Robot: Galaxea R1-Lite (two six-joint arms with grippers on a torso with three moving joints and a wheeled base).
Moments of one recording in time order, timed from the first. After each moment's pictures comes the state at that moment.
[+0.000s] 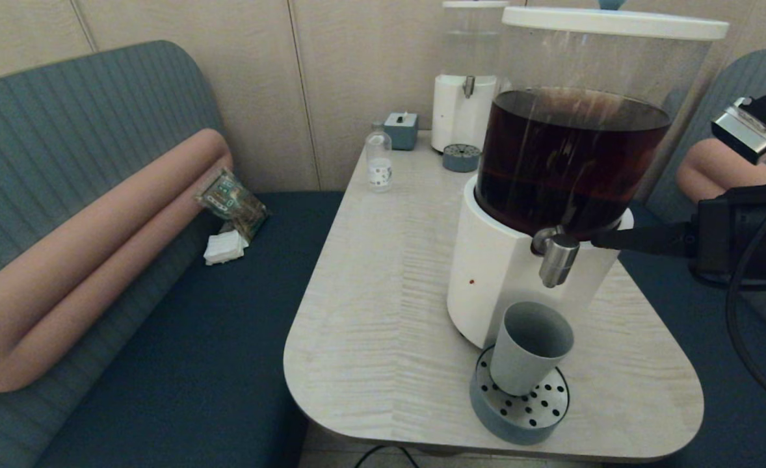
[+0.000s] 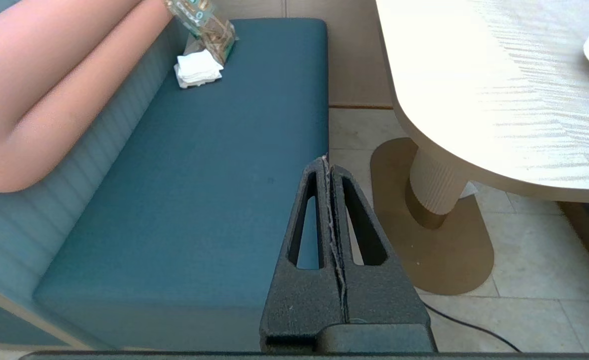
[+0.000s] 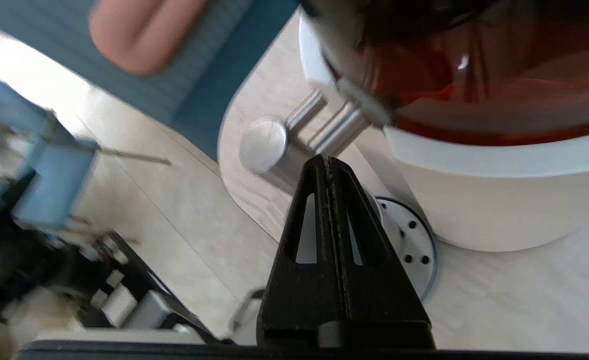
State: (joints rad) left arm -0.01 0.00 0.00 -0.01 0.00 -0.01; right arm 0.22 1.37 -1.09 0.11 0.54 0.23
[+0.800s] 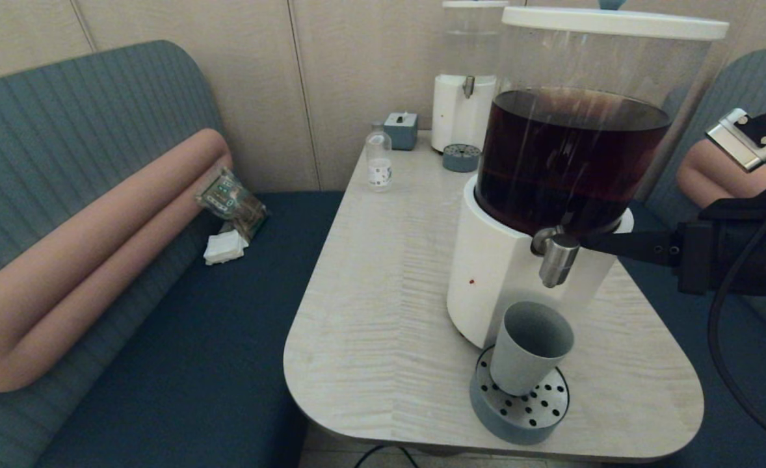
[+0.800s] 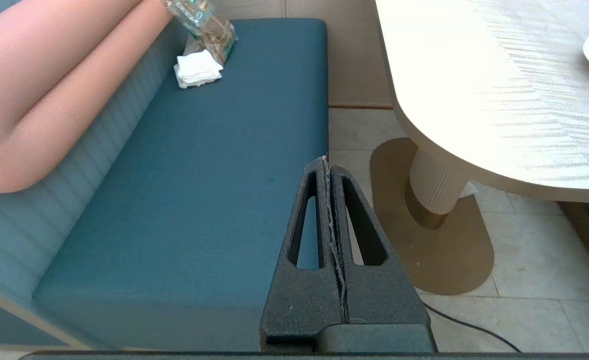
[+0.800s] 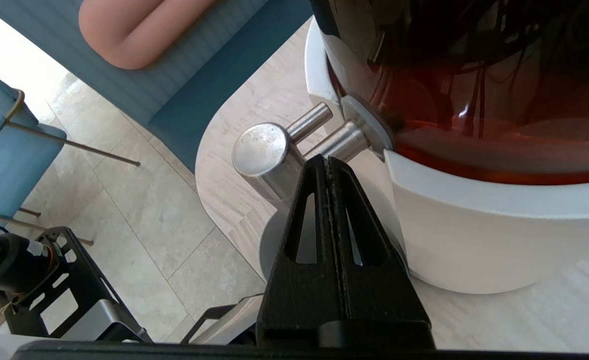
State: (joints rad) left arm -0.01 0.00 0.00 -0.01 0.00 -0.01; right arm 0.23 1.37 -0.97 -0.10 0.53 0.11
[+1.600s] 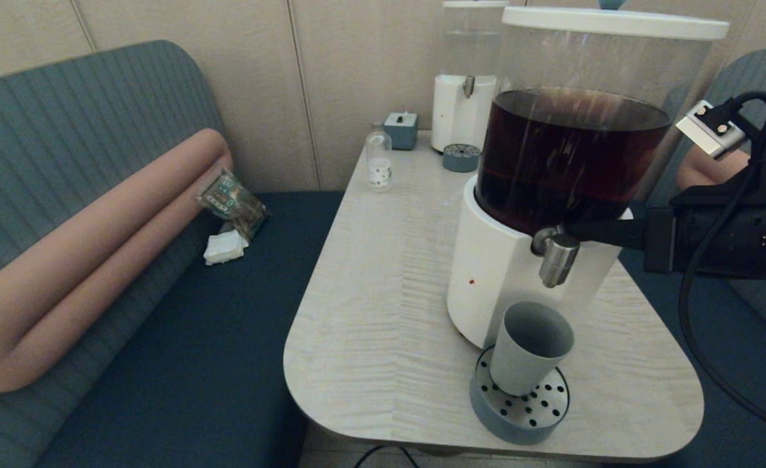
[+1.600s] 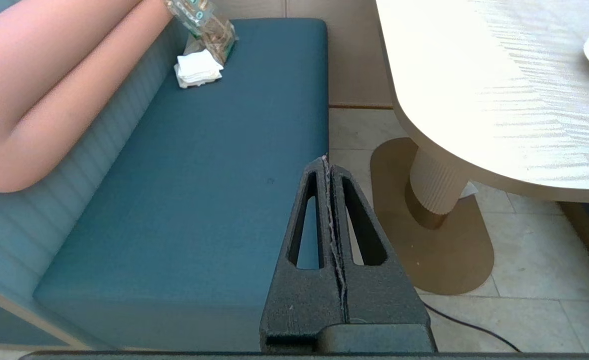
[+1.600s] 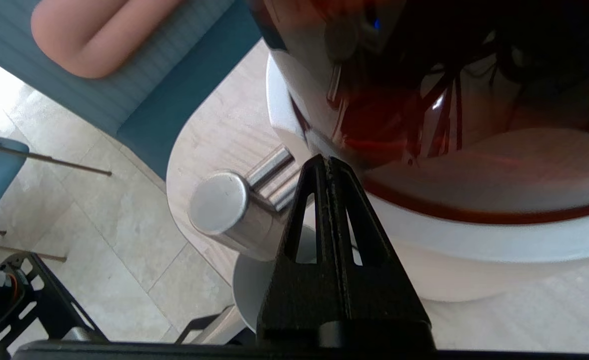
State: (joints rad) left arm -0.01 0.00 0.00 -0.01 0.00 -0.01; right arm 0.28 1.43 -1.05 -0.07 0.41 0.12
